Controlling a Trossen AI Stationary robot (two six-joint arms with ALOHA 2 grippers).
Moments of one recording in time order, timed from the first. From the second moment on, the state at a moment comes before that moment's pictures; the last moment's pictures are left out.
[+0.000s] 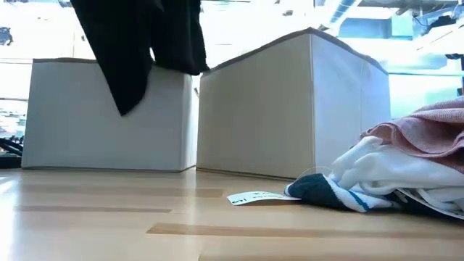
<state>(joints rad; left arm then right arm) -0.38 0.95 1.25 0.05 -0.87 0.93 0.57 1.93 2.12 -0.94 0.83 -0.04</state>
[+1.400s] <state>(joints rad) 0.41 1.04 1.11 -0.49 -0.65 0.60 0.63 1.93 2.11 -1.02 0.80 0.16</state>
